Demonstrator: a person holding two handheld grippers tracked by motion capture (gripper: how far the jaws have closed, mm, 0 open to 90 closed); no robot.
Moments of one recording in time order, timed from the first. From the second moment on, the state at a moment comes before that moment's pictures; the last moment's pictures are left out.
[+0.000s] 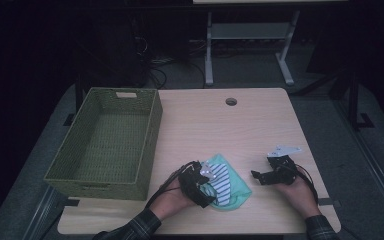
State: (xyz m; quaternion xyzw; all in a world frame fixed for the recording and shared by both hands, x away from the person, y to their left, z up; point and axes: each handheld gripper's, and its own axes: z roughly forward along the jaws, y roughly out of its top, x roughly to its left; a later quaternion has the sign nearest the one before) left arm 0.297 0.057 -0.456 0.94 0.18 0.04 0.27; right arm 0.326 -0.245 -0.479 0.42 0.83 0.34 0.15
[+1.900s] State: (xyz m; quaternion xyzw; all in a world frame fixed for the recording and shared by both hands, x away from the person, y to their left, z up) left arm 0.323 0.083 -0.398 0.91 0.19 -0.01 0.36; right arm 0.327 -0.245 -0.483 0.43 0.82 0.35 0.16
